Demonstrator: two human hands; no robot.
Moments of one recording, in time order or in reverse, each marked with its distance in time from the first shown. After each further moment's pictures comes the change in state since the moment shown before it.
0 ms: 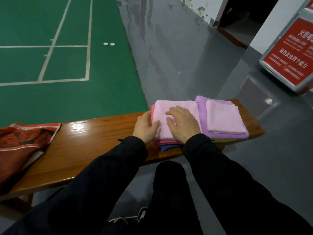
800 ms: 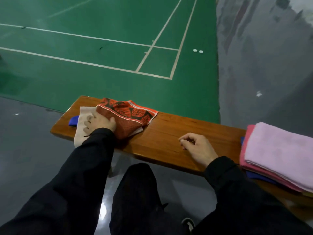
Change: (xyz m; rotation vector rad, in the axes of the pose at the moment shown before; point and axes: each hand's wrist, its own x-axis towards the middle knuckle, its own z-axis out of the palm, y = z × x) left_hand -0.121 -0.227 -0.362 0.449 0.810 -0.900; right_hand -0.013 -0.213 0.109 0.611 -0.528 -0.048
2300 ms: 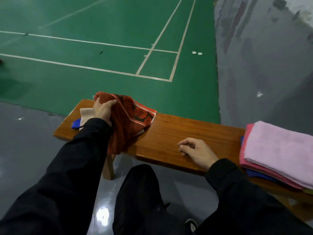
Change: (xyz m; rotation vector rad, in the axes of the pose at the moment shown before) left_hand -0.030 0.044 -0.069 -1.130 -0.257 0.042; right_hand -0.008 0.006 0.004 0.126 -0.156 0.080
